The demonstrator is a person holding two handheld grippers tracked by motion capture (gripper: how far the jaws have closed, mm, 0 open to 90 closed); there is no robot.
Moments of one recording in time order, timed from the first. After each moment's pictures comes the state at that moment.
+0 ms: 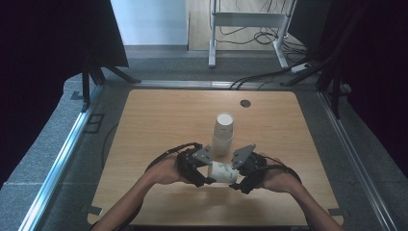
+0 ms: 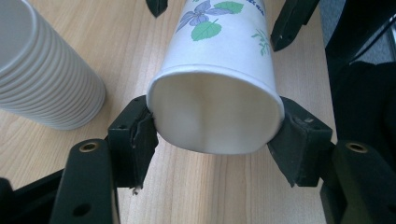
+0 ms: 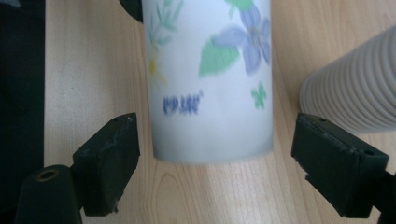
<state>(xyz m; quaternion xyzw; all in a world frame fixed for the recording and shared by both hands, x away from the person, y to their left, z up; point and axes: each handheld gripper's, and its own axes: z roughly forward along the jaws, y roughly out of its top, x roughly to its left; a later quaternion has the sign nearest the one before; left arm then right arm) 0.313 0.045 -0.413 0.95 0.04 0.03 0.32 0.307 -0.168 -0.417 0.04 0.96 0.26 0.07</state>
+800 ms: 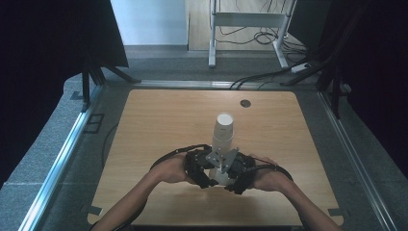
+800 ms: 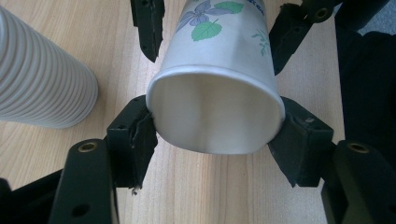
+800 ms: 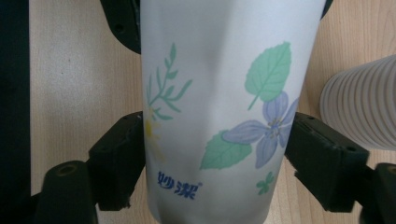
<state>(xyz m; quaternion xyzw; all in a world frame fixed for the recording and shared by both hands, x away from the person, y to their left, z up) 0.311 0.023 -0.410 0.97 0.02 0.03 0.26 0.309 -0.142 -0.429 0.01 0.98 0.19 0.07</state>
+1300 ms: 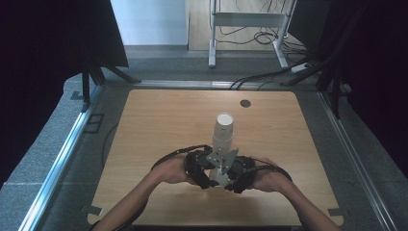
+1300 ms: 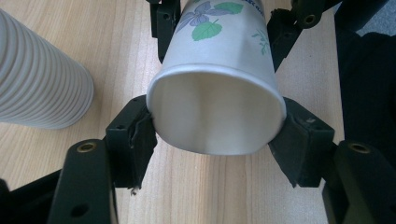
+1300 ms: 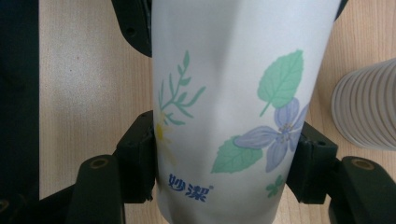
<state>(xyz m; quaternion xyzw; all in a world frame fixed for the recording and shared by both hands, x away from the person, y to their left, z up) 0.311 0.023 -0.414 0.96 0.03 0.03 0.26 0.308 -0.143 -0.431 0.01 0.98 0.20 0.06</state>
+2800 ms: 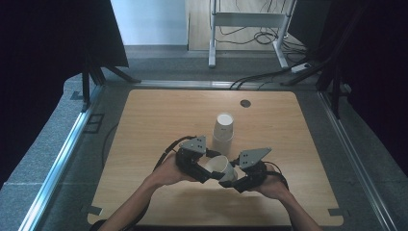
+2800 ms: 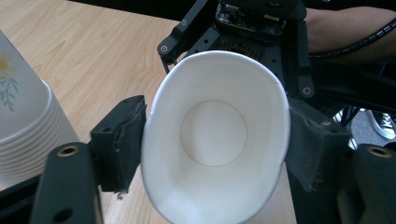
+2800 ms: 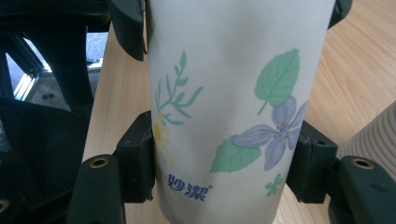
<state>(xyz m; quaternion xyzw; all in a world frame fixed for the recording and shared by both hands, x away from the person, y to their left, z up) 0.315 0.056 -0.404 0.87 0.09 -0.03 0.49 0.304 -0.180 -0.441 0.06 0.88 0.47 0.03</state>
